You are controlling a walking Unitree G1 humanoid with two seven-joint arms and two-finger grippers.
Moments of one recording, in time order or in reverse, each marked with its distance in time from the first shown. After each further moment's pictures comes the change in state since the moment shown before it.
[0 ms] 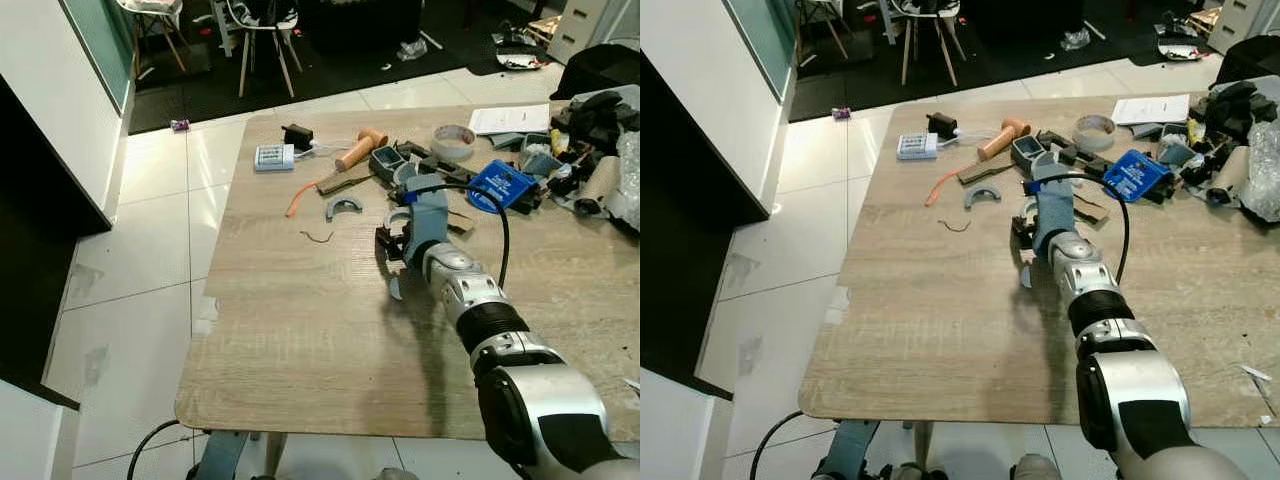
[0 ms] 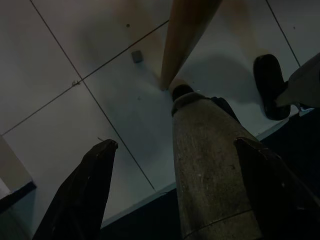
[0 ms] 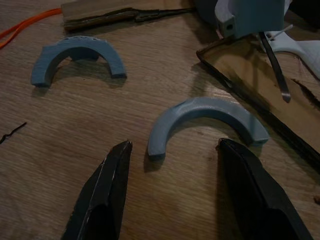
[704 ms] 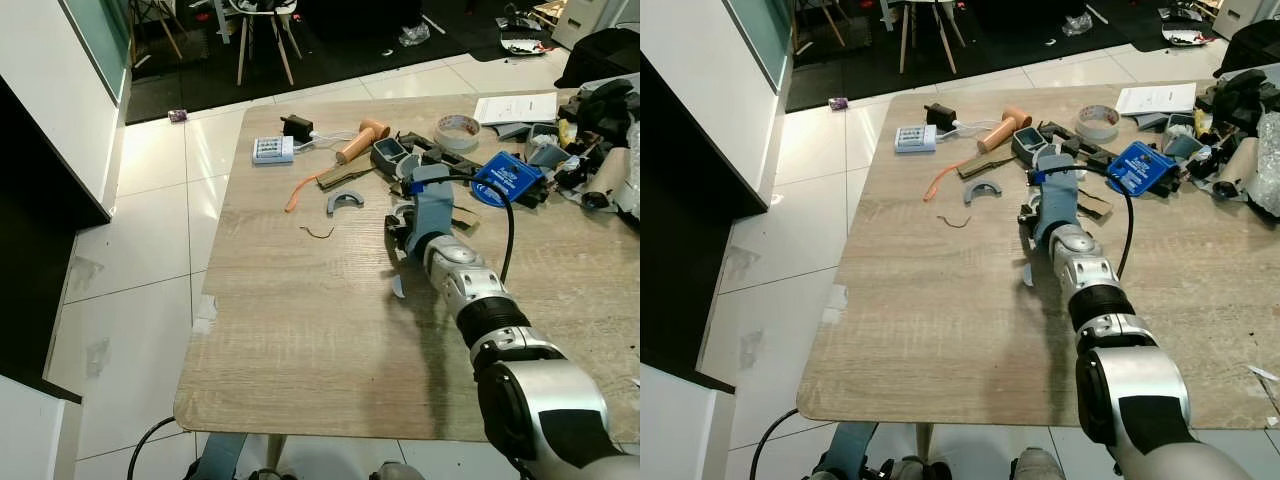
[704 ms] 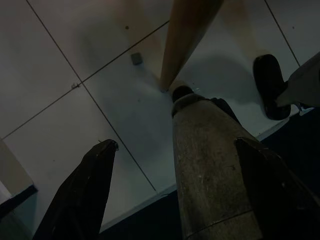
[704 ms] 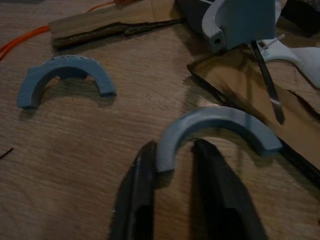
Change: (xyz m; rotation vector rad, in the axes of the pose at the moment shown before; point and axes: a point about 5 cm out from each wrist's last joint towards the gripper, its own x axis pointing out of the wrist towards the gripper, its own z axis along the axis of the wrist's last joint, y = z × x) left arm 0.000 0.001 0.004 0.014 -0.028 -0.003; right arm 0.001 -0.004 0.012 0.028 -0.048 -0.028
